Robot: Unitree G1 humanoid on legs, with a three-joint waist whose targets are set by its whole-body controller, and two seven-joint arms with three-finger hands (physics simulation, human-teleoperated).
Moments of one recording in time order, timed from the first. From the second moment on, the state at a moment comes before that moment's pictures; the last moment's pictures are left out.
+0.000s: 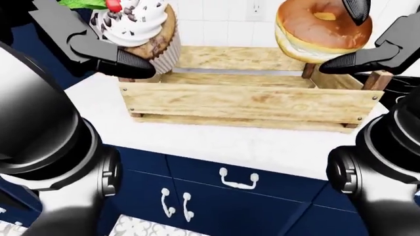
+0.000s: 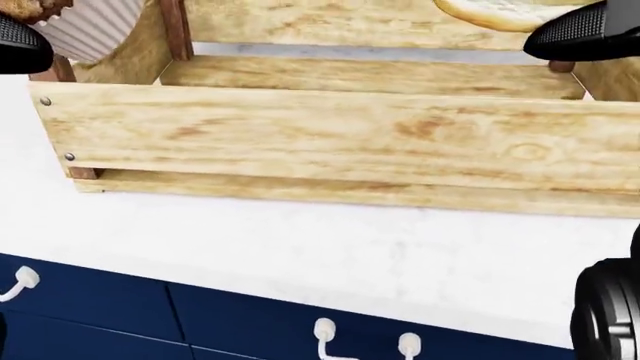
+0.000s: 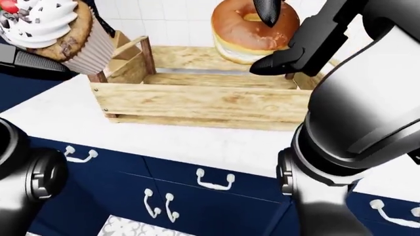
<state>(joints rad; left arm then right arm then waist) -1.33 0.44 0.06 -0.48 1.02 1.17 -1.41 -1.27 -0.42 -0.10 -0.50 -1.15 0.84 1.42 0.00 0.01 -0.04</state>
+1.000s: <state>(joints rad) -1.34 0.41 0.05 -0.43 1.00 1.14 -1.39 -1.18 -0.55 -0.11 -0.60 -1.16 0.90 1.61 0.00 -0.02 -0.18</state>
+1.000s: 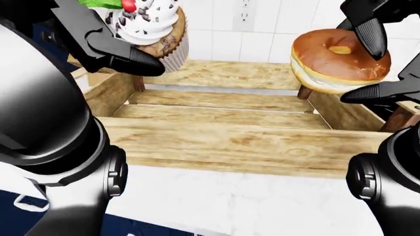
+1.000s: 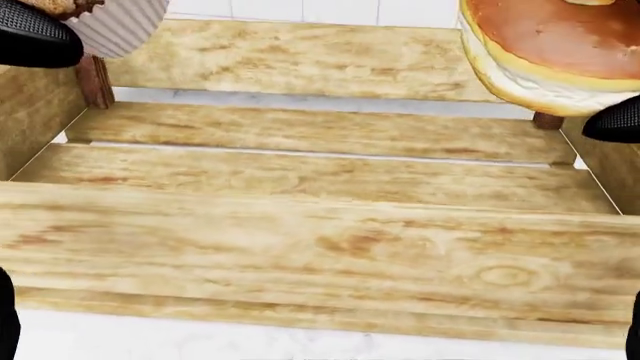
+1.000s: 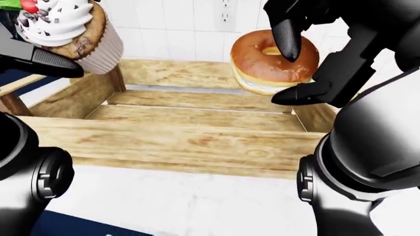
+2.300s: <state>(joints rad) -1.11 0.12 -0.05 0.17 0.99 0.81 -1.02 -1.24 -0.54 -0.13 -0.55 -1.14 0.89 1.59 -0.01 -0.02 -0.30</state>
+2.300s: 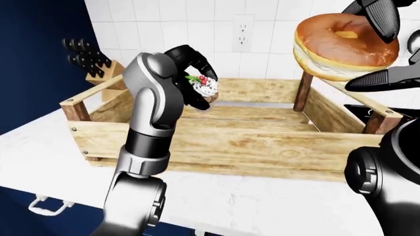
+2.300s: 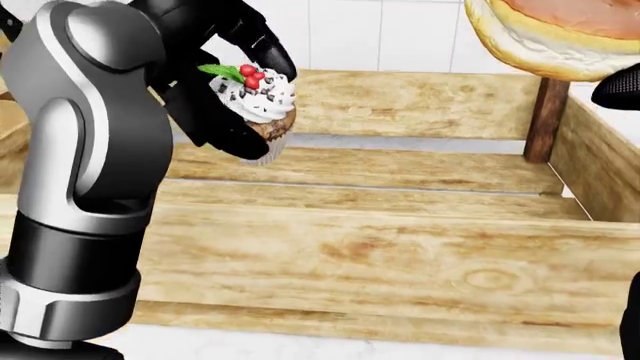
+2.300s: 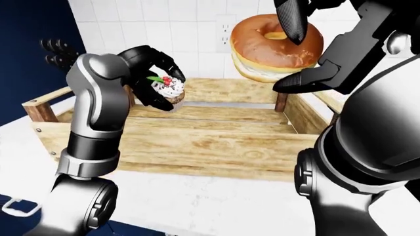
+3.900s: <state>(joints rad) -1.08 0.21 0.00 -0.35 1.01 0.97 -1.36 -1.17 -0.34 0.10 0.15 -1.39 0.81 1.61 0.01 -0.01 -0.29</state>
